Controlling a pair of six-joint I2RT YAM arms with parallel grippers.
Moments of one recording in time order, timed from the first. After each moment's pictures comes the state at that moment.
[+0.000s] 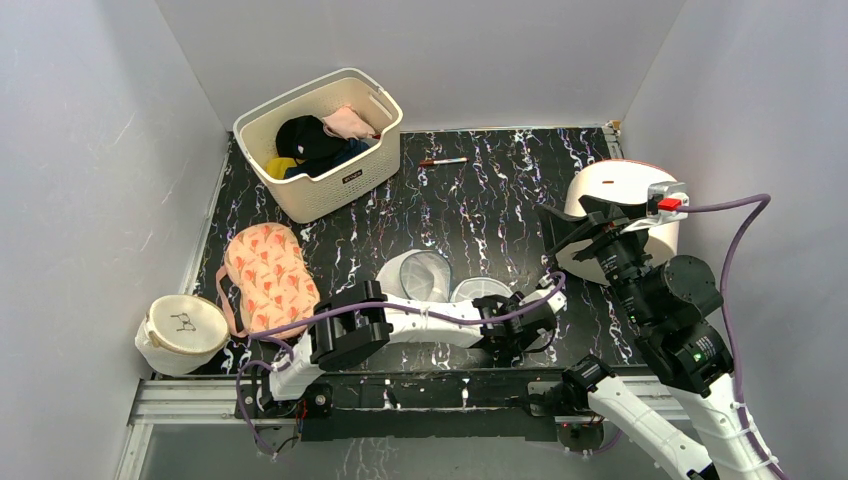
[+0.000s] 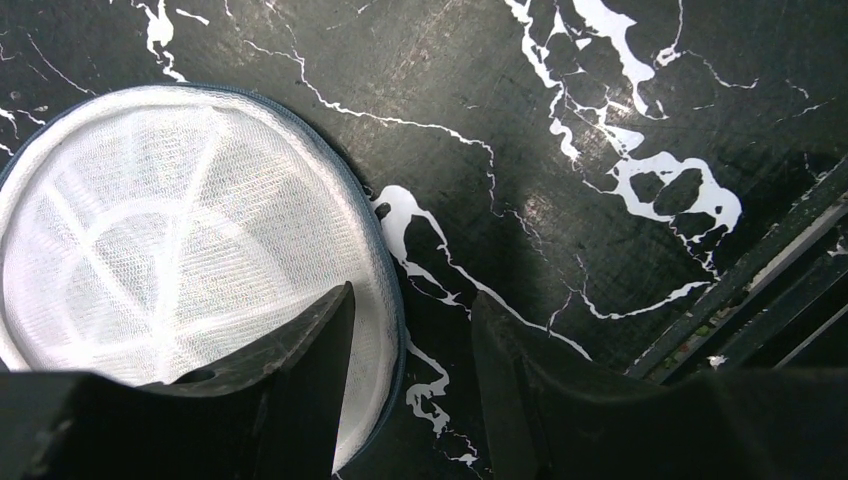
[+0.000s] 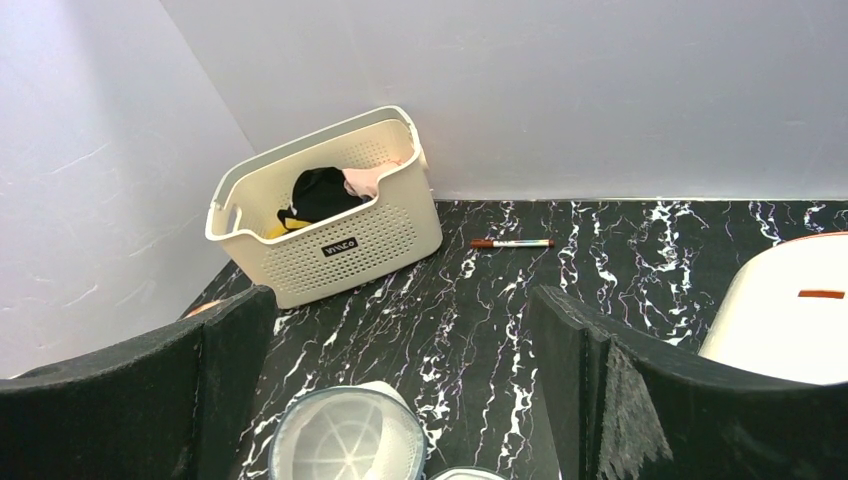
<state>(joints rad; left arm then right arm) -1.38 2.16 1.58 -0.42 -0.36 -0.34 0.53 0.51 1.01 -0.33 0.18 0.27</state>
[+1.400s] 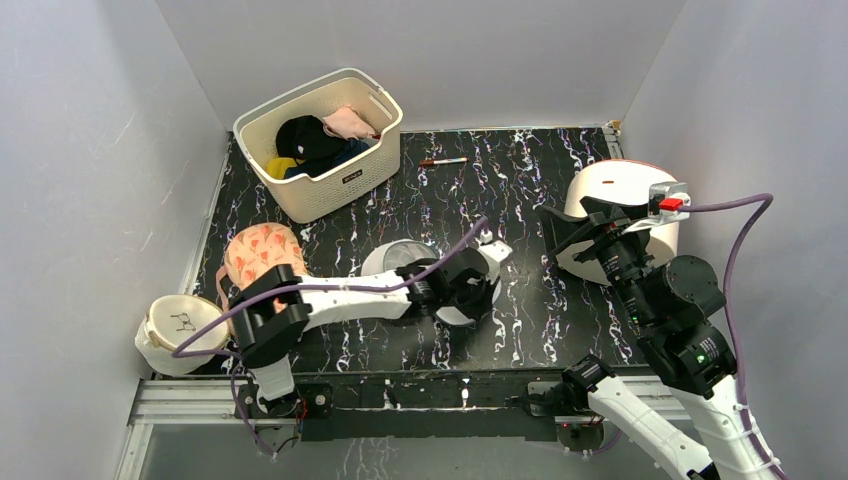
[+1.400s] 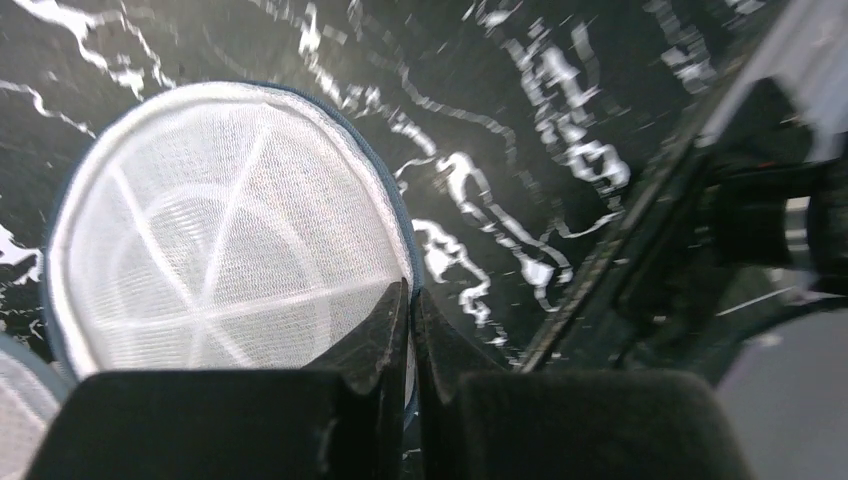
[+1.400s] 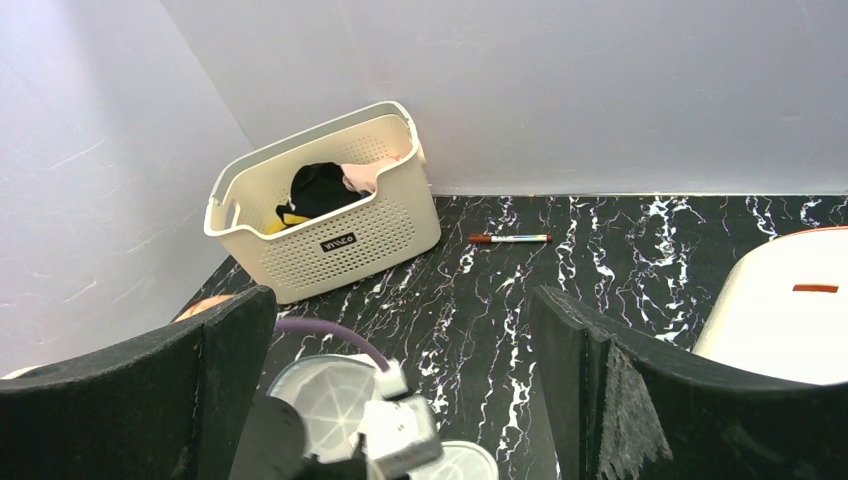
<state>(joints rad) -1.17 1.78 1.16 -0.15 -0.01 -0.38 0.53 0.51 1.03 -0.35 0.18 0.27</state>
